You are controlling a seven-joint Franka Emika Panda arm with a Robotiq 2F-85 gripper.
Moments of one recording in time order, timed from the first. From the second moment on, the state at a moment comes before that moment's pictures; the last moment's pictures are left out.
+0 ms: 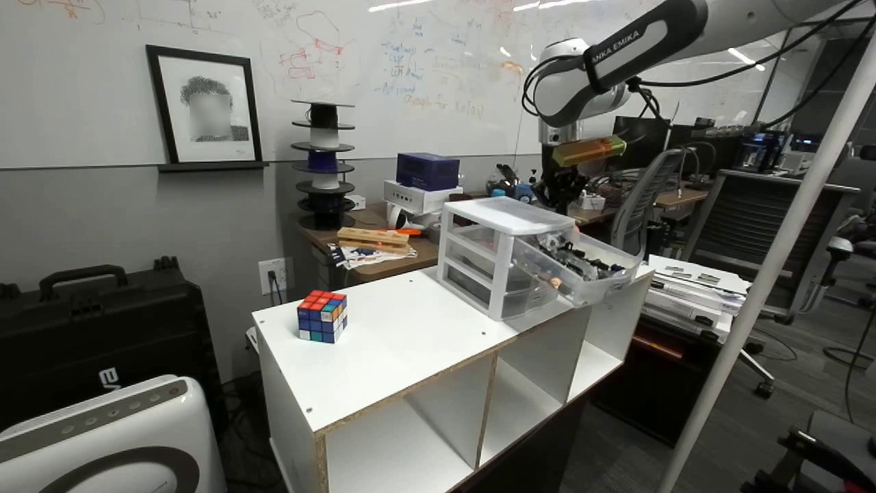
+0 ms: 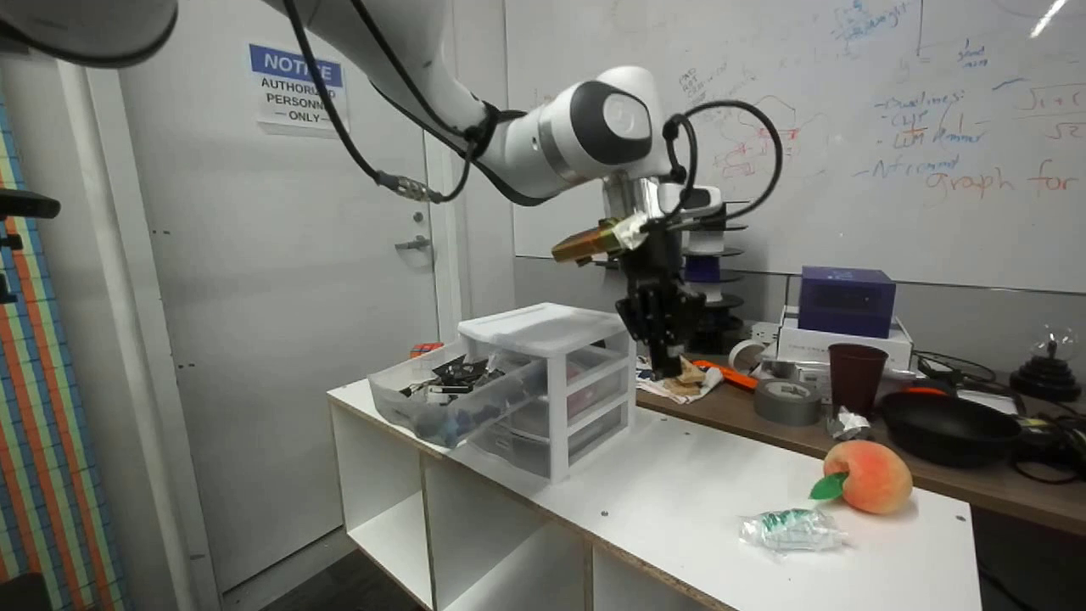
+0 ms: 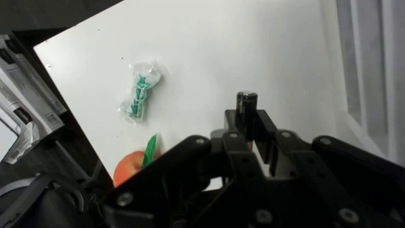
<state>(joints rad) -0.06 0.71 -0.19 -1.30 -0.15 1.99 0.24</state>
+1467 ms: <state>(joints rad) 0.01 0.14 -0.03 -2.01 -0.10 1.93 -0.11</state>
